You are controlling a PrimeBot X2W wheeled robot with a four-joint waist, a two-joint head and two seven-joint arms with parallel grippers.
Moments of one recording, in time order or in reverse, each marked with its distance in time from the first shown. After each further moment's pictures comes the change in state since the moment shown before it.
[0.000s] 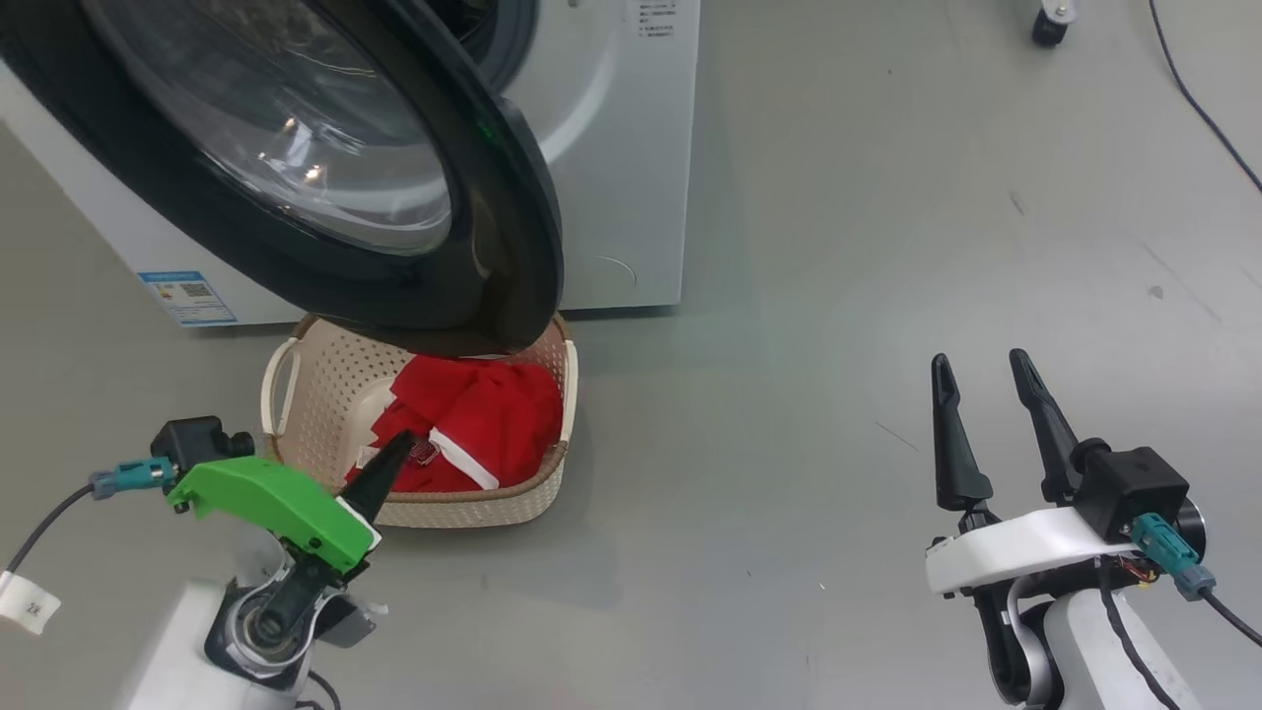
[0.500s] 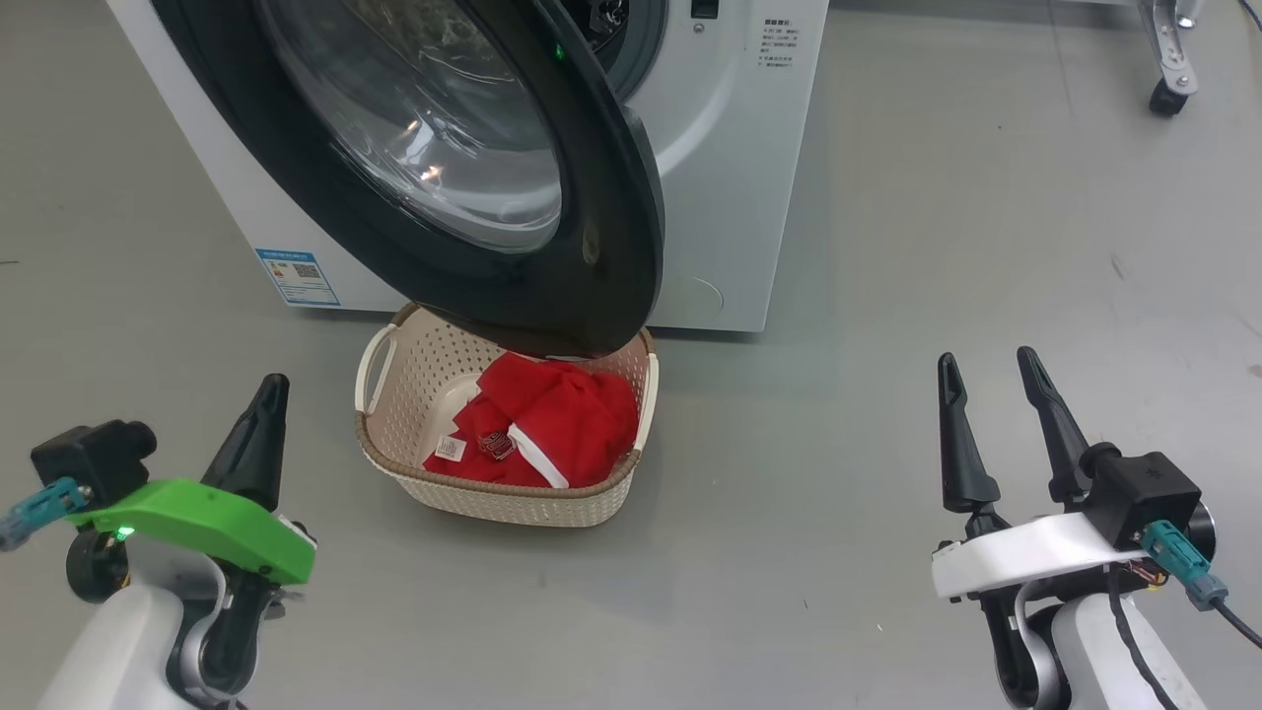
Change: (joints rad) left arm 0.036 0.134 -0.028 -0.092 0.413 -0.024 -0.389; right arm 0.021 0.000 -0.021 -0.039 -0.017 0.001 0.000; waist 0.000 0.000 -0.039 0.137
